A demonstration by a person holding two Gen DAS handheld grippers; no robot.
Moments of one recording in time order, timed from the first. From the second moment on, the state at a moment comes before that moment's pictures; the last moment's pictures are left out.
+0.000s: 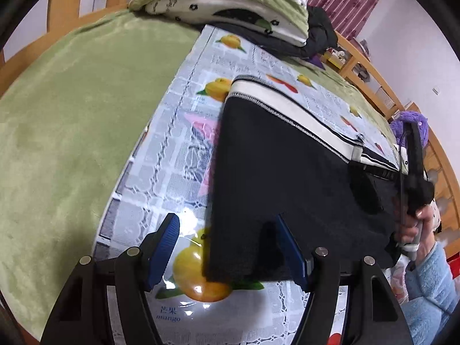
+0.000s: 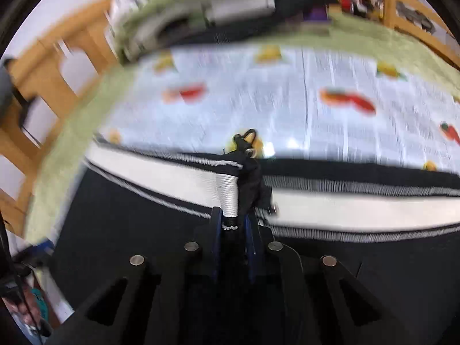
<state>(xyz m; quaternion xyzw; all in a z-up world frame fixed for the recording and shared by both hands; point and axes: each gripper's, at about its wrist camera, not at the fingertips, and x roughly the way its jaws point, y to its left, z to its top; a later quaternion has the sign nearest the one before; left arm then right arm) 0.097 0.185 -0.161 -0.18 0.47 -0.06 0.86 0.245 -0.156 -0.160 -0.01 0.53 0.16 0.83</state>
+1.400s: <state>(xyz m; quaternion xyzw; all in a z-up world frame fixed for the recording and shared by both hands) 0.116 0.044 -0.022 -0.11 0.41 -0.05 0.91 0.072 -0.427 -0.101 0.27 0.50 -0.06 0.82</state>
